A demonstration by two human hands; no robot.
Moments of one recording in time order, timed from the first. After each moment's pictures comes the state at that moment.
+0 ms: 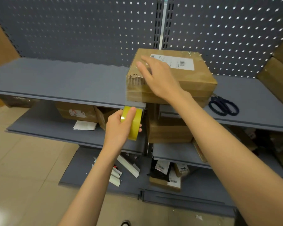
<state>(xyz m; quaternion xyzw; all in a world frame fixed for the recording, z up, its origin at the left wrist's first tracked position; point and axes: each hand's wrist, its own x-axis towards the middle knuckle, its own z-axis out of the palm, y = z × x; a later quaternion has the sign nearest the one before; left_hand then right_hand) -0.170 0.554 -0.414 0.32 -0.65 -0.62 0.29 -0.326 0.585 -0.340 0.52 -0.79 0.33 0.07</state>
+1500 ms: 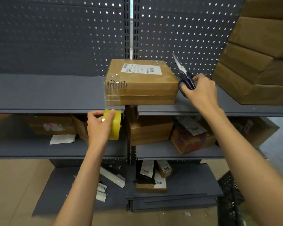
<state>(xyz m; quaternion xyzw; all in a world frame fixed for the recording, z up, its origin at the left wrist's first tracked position) -0.169 0.552 -0.419 0.33 -0.62 -0.62 0.35 -0.361 0.740 -0.346 0.20 -0.91 0.31 0.20</state>
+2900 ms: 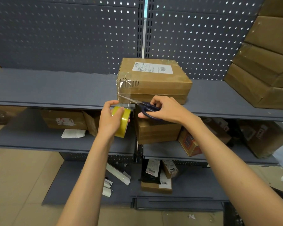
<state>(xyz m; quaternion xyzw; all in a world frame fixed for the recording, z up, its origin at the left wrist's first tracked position) -0.169 0.546 -0.404 0.30 -0.68 -0.60 0.29 -0.311 0.674 -0.375 0.46 -0.84 0.28 -0.09</state>
